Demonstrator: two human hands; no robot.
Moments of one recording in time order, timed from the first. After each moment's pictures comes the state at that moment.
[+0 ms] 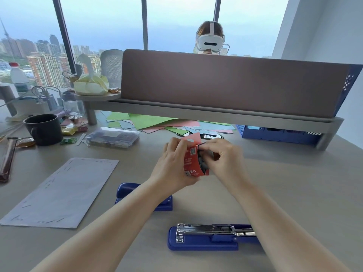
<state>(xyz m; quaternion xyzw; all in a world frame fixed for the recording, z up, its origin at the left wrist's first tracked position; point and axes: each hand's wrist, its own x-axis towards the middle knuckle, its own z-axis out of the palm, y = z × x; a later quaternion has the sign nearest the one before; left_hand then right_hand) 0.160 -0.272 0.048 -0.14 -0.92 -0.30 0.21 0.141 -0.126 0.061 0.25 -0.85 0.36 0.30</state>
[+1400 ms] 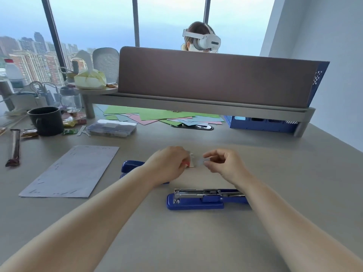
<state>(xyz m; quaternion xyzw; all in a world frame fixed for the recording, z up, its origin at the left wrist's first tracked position) 0.197 -0.276 0.047 -0.23 -0.96 -0.10 0.10 0.187 -0.091 0.030 0.14 -0.83 0.54 0.05</state>
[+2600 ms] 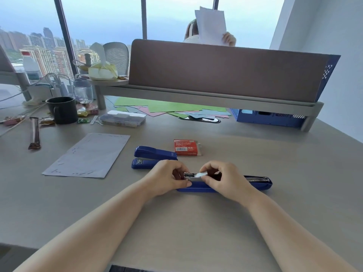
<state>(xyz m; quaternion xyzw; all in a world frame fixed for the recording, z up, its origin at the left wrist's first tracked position) 0.252 -0.298 0.001 -0.15 -0.91 -0.39 0.02 0.247 -0.108 0.005 0.24 -0.90 0.37 0.05</state>
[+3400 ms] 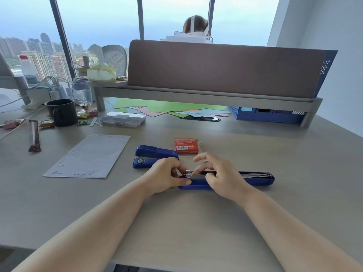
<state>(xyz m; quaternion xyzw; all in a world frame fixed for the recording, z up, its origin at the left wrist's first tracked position) 0.247 -0.307 -0.004 -0.16 -0.91 -0.38 0.02 0.256 -0.121 0.009 0.28 -0.88 0.38 0.06</state>
